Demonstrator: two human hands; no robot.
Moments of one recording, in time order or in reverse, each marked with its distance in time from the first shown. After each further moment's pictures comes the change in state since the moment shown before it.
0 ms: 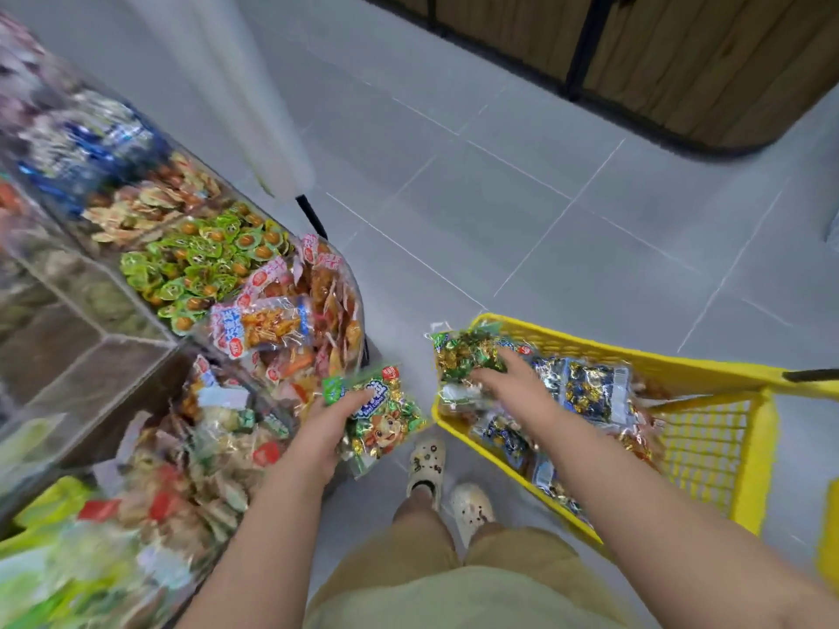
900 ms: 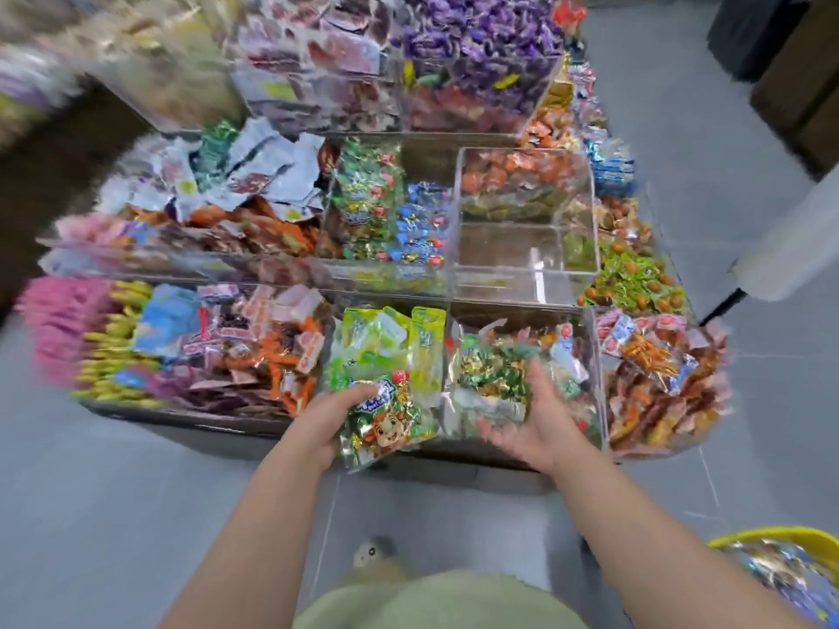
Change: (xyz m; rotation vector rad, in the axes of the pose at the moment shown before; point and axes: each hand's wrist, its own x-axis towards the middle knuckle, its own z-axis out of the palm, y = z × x) left_hand -0.178 -0.182 -0.355 -0.767 0.390 0.096; right_hand -0.188 -0.049 0.363 0.276 -0.788 0.426
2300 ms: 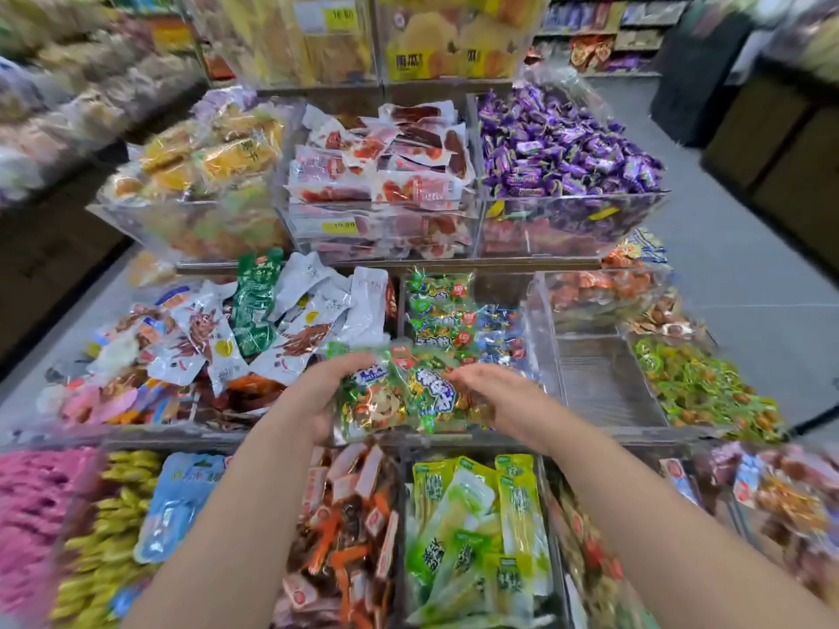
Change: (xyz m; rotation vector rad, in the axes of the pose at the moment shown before) left_hand 0.153 0.291 -0.103 0.071 -0.178 0.114; right_hand 0.148 -0.072 0.275 -0.922 -0.226 -0.444
